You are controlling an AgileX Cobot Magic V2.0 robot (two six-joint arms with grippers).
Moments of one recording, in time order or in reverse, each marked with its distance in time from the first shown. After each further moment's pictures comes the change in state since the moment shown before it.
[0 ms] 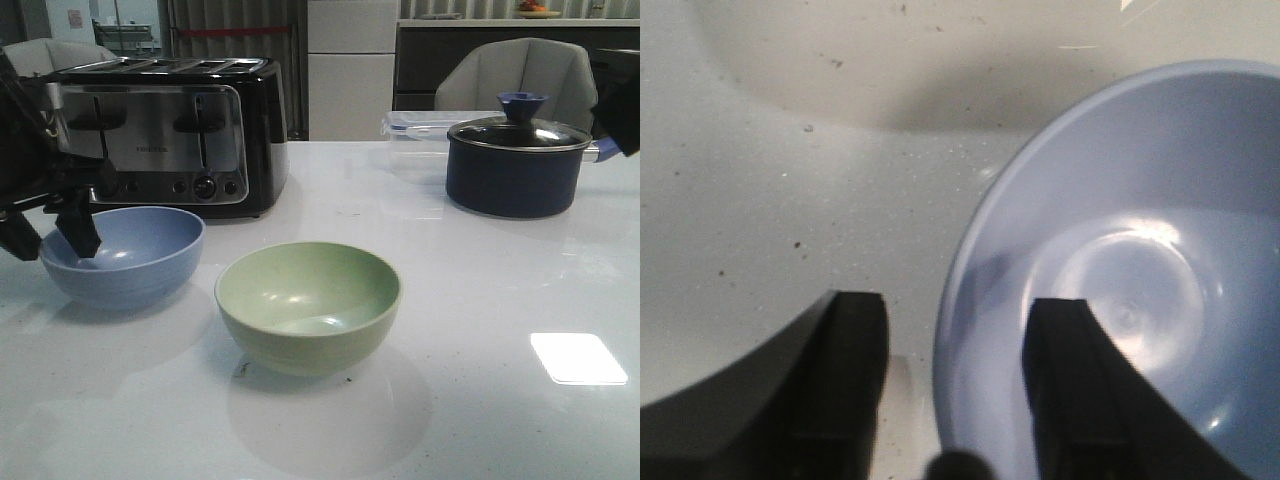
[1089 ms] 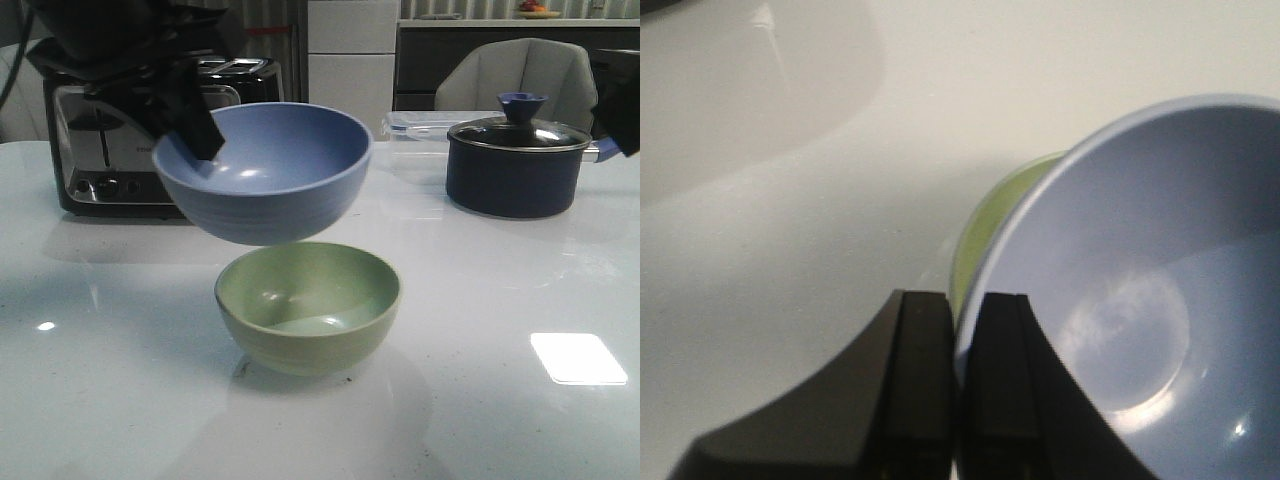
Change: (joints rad) left arm -0.366 -0.228 -0.088 -0.030 0.176 0.055; right arm 0.000 0.000 0.000 0.000 0.000 -0.001
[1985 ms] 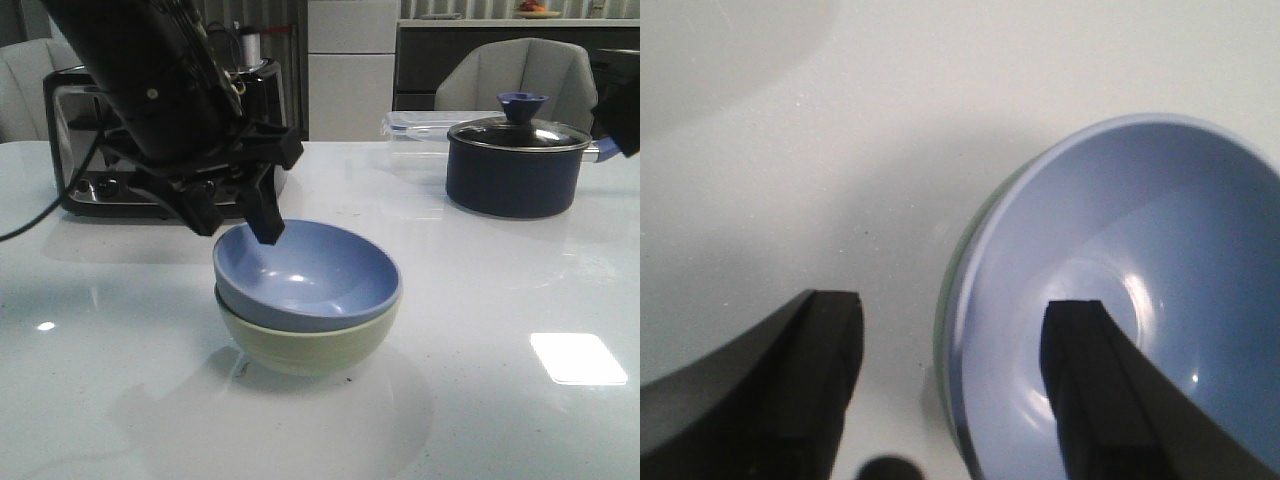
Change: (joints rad) left arm -0.020 0.166 -0.021 -0.005 -0.065 0.002; right arm 0.000 0.000 0.000 0.000 0.000 0.000
